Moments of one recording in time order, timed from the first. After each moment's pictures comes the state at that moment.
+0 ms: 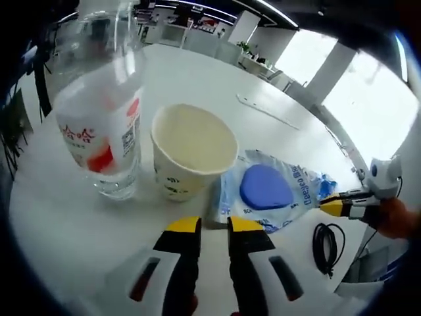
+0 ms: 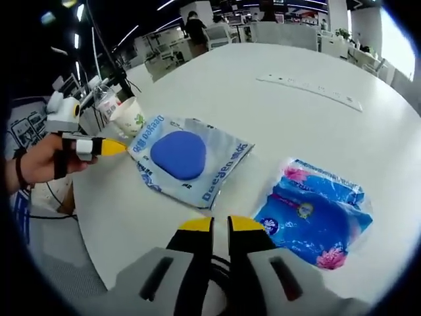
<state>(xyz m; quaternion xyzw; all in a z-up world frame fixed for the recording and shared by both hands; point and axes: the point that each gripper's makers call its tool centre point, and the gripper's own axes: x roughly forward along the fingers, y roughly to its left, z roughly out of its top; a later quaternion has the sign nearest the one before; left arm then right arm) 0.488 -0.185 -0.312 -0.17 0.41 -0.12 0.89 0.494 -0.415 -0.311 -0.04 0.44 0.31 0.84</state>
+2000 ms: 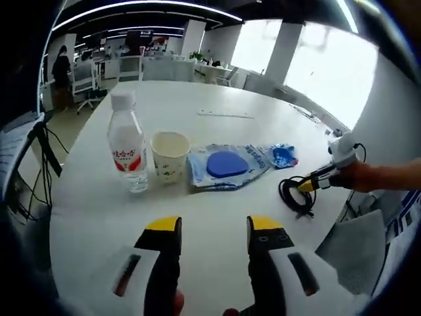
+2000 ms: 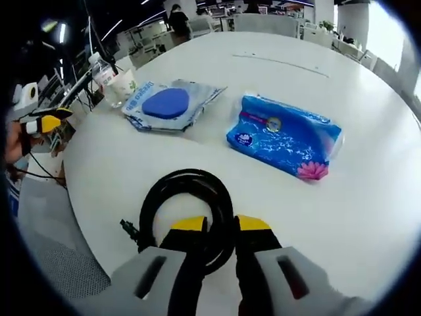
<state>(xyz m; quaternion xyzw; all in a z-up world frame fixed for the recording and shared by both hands) 0.391 -0.165 -0.233 -0.05 0.35 -0.22 0.91 0.422 -0.469 -0.340 -0.07 0.48 0.25 0.84</state>
